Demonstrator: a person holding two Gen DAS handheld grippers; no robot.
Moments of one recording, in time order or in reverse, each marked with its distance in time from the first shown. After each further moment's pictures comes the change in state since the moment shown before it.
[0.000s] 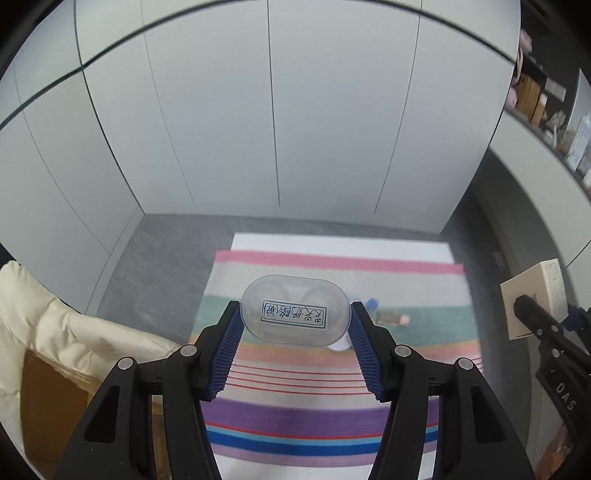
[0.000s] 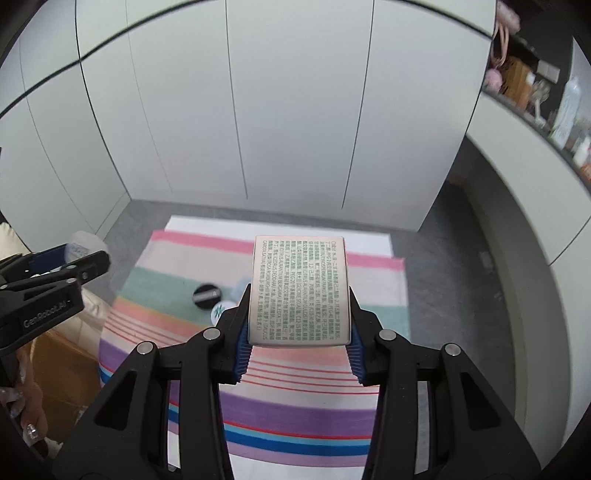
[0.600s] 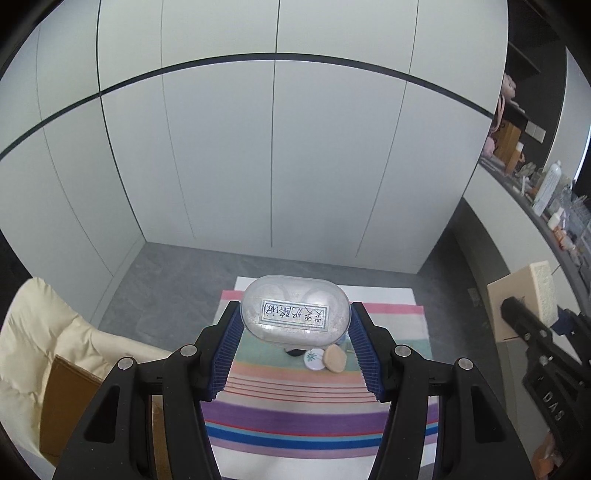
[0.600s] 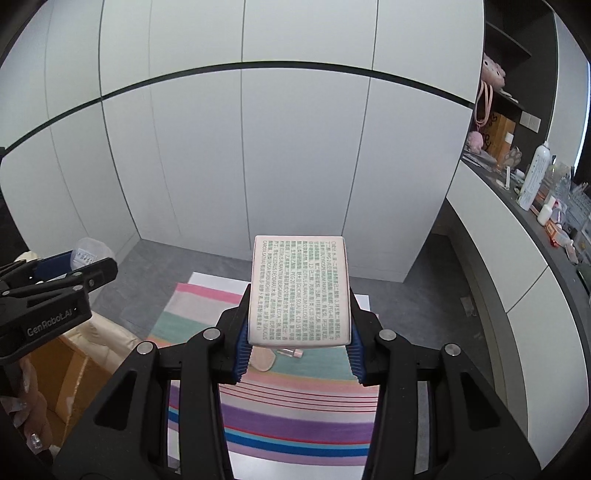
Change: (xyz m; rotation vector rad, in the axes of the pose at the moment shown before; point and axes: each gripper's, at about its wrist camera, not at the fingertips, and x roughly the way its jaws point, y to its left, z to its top) left arm -0.135 0.012 0.032 -0.047 -0.123 -0.055; right arm -0.141 0.022 0.053 -0.042 -0.164 -0.012
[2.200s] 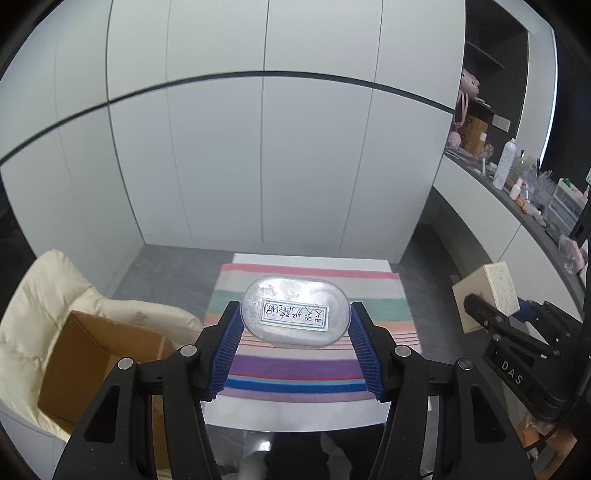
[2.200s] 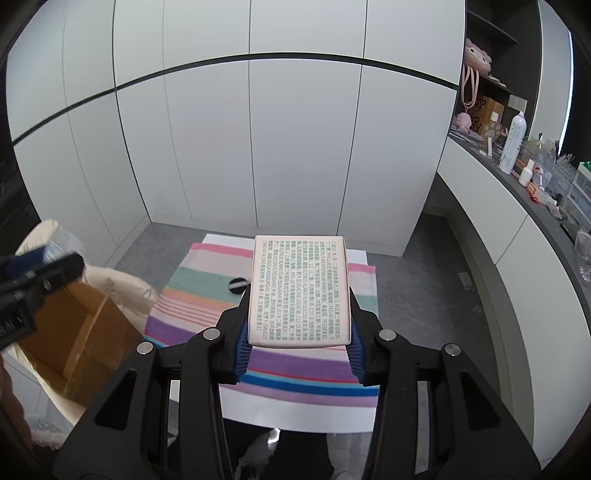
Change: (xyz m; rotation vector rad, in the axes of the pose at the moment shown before) left arm -0.135 -0.002 -0.141 0.060 -0.075 -0.032; right arm -0.097 -0.001 -0.118 0.015 0.022 0.009
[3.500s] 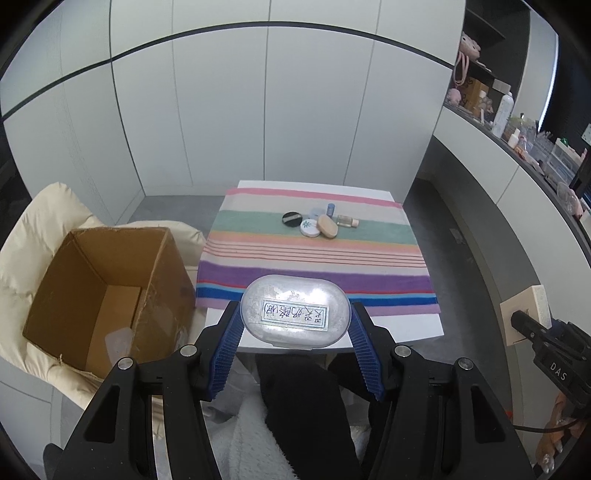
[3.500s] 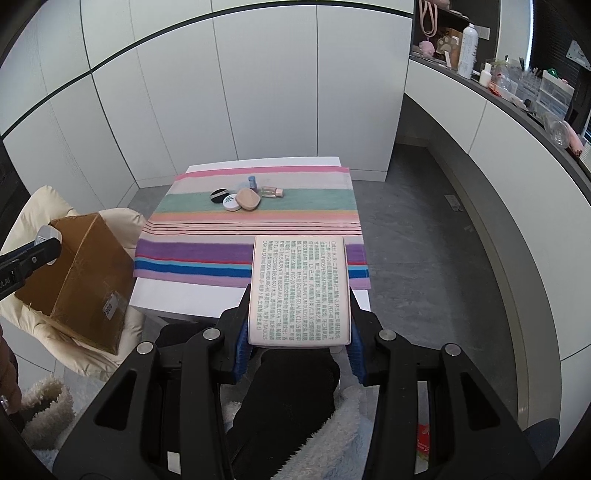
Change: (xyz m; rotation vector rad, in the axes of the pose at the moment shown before) left arm -0.004 0.026 -0.133 -0.013 0.164 -0.021; right arm -0.049 -0.040 -0.171 0.131 0.164 -0.006
